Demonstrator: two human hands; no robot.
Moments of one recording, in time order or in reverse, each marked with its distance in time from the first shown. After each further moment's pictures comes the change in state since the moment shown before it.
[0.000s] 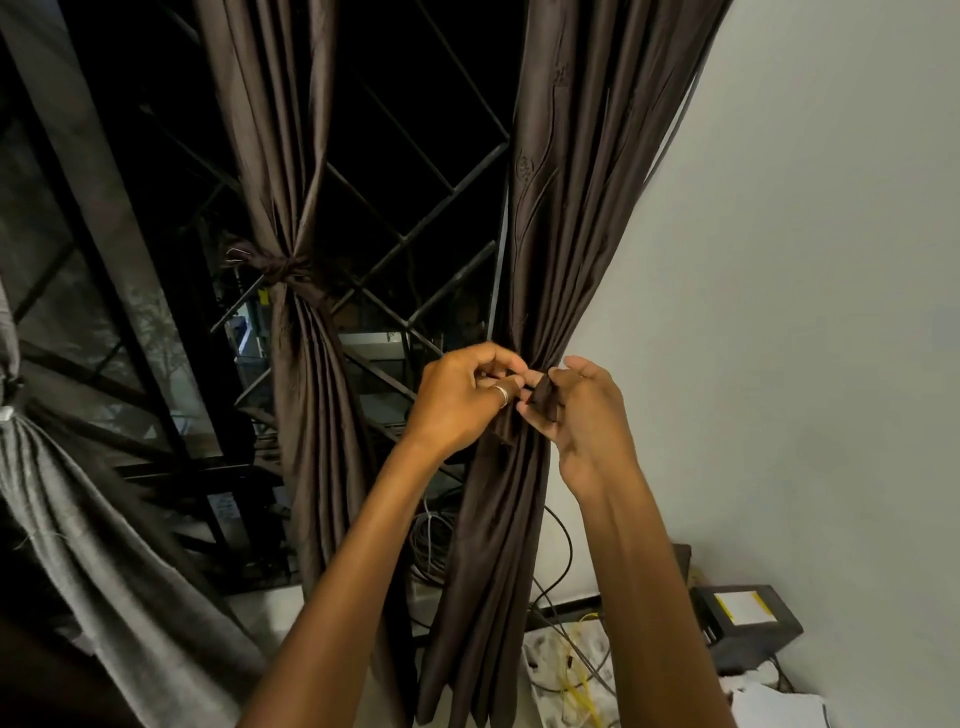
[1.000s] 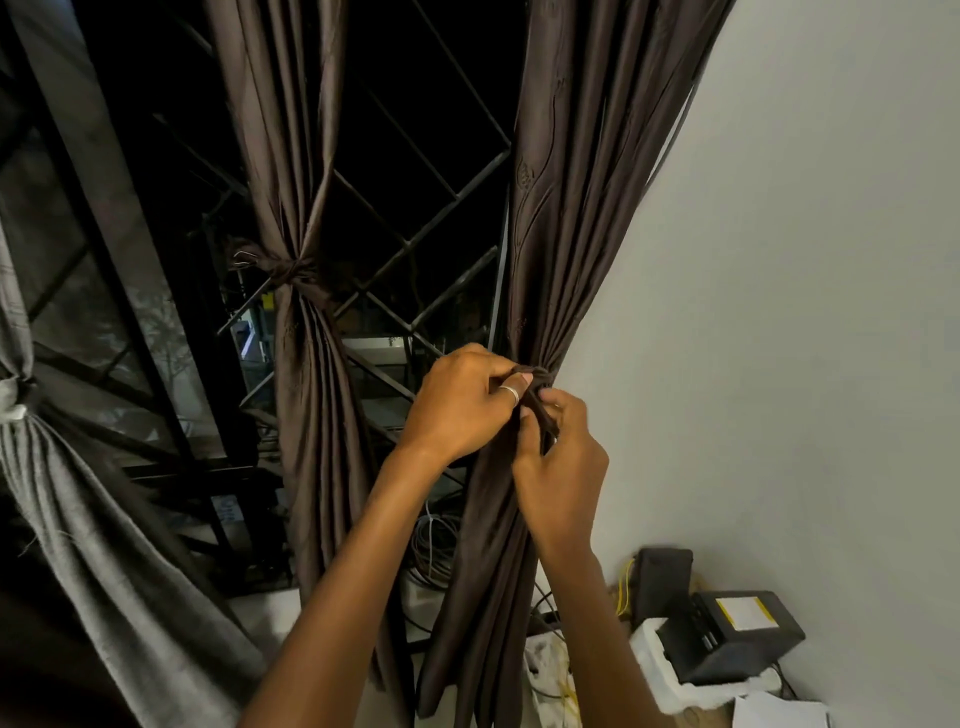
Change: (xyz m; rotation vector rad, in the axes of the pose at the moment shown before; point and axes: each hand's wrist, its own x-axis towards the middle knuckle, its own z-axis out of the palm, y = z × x) left_hand -0.009 0.013 -0.007 0.359 -0.019 0.129; right_hand -0.034 0.058 -0.004 -0.726 0.216 -0.734
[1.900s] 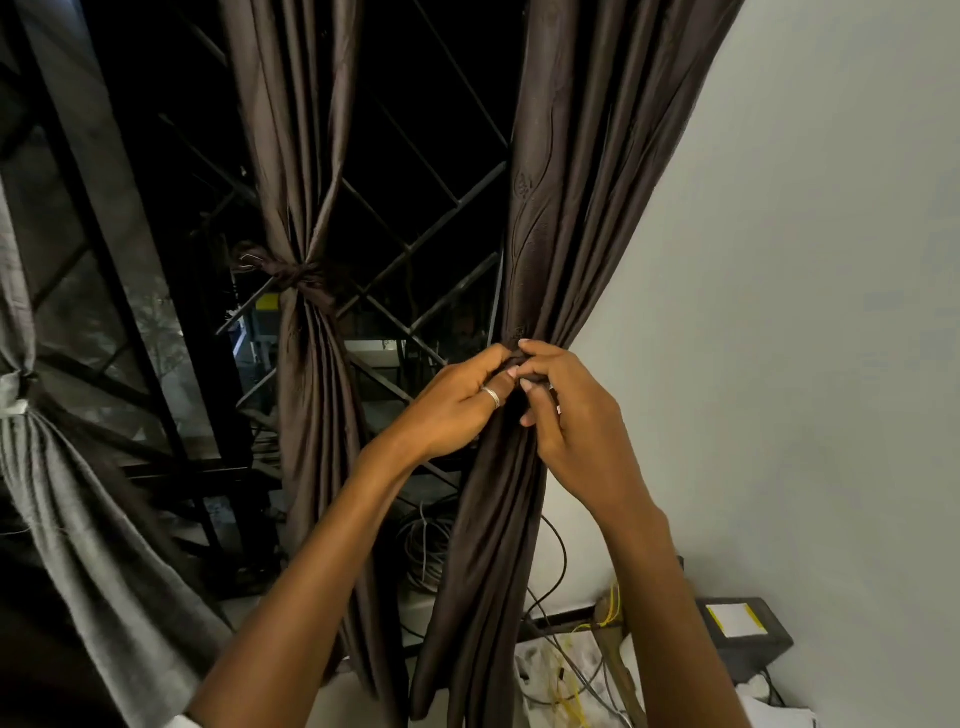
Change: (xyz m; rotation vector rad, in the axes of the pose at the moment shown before) left_hand 0.002 -0.013 -0.012 -0.292 -0.235 0.039; right_hand 0.049 -0.013 -0.035 -0.102 -0.362 -0.472
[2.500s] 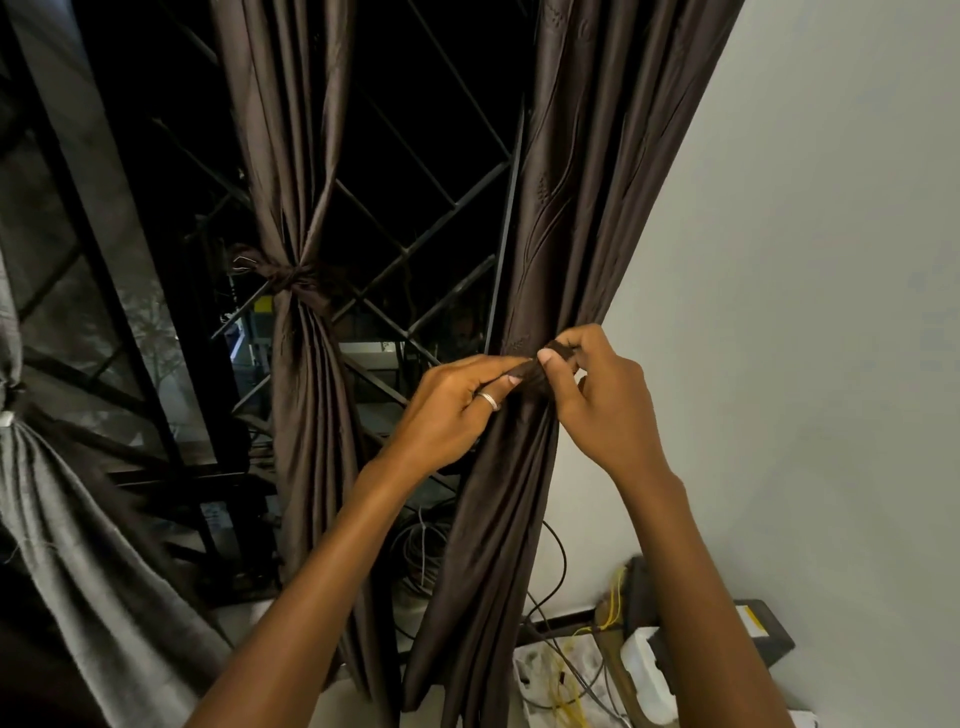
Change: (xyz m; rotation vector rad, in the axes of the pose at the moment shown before) left_hand 0.002 -0.009 0.009 0.123 0.274 0.296; right_hand 0.026 0.019 -0.015 -0.086 0.073 0.150
